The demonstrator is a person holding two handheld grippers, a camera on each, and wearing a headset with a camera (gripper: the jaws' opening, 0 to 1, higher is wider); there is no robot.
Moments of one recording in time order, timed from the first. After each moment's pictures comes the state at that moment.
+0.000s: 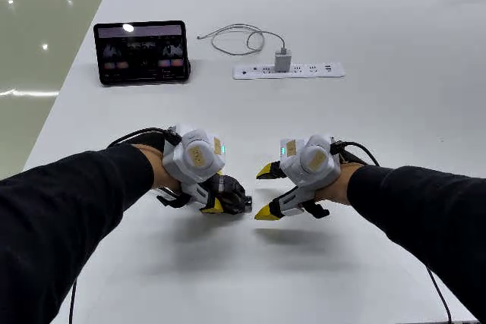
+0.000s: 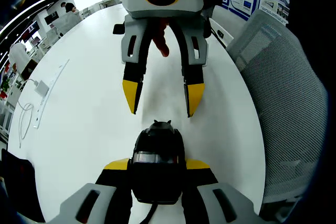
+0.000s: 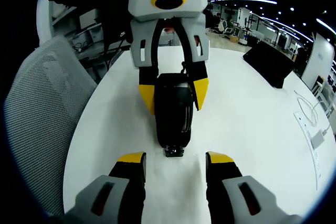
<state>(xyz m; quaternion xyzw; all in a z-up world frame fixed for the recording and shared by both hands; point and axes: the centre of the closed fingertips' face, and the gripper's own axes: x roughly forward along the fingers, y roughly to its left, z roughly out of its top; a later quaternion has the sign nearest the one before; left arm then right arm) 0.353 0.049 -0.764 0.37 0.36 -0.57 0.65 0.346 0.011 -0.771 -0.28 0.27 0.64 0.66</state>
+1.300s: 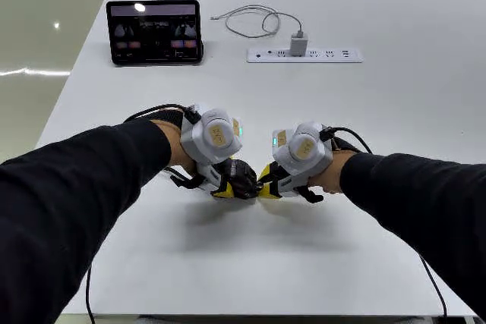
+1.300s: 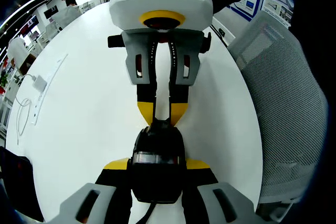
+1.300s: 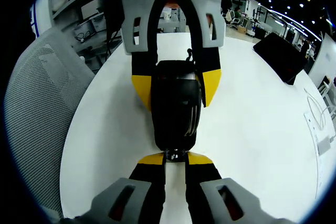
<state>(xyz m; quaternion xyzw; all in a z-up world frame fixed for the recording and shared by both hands) 0.352 0.051 -0.766 0.37 0.38 -0.56 0.64 0.346 0.020 -0.790 -0.31 0.30 0.65 0.63</state>
